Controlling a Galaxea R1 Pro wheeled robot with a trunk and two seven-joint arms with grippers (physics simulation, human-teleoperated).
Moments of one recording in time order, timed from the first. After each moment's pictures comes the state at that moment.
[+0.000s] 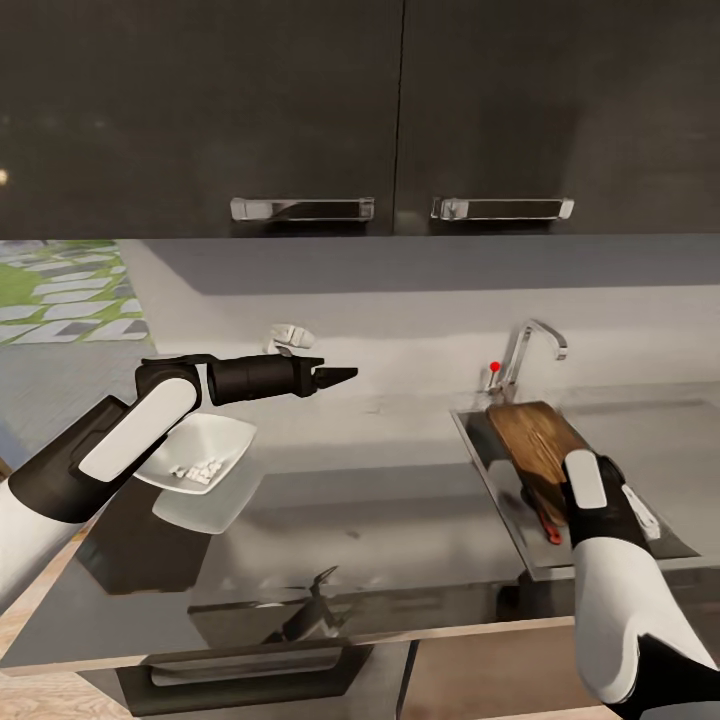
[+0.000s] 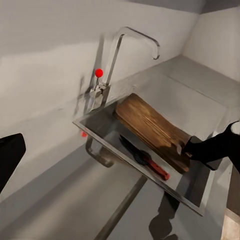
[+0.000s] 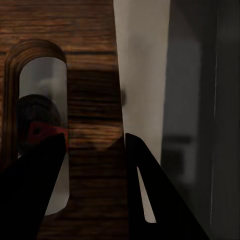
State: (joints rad) left arm -1.09 0.42 -0.70 -1.56 1.19 0.70 -0.06; right arm -0.87 -0.03 -0.54 -0.86 -0.65 0.36 -1.04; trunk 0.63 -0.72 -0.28
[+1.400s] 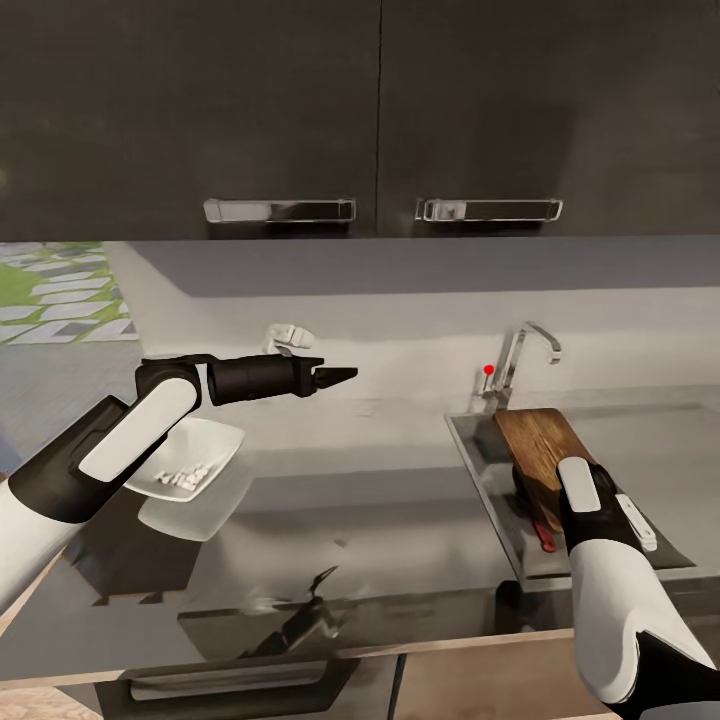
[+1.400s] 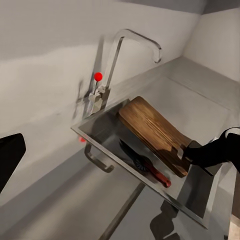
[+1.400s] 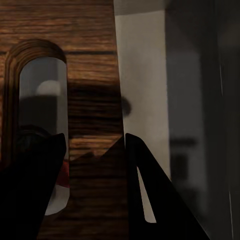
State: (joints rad) left arm -1.09 0.42 -0.70 -1.56 1.19 0.70 -0.06; right arm -0.87 -0.03 -0.55 -0.79 -0.65 0.22 -1.04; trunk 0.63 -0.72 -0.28
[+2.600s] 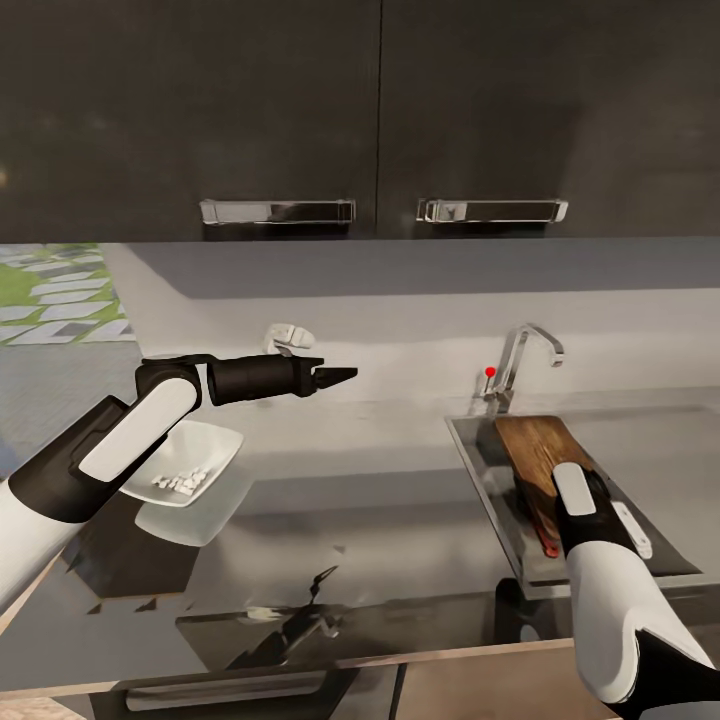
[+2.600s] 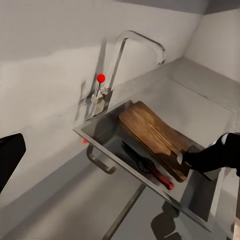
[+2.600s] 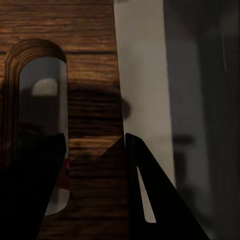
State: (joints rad) left arm -1.09 0.42 -0.70 -1.56 1.19 0.70 -0.06; right arm -0.87 -0.03 -0.55 -0.74 -0.65 0.16 -1.03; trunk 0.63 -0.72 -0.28
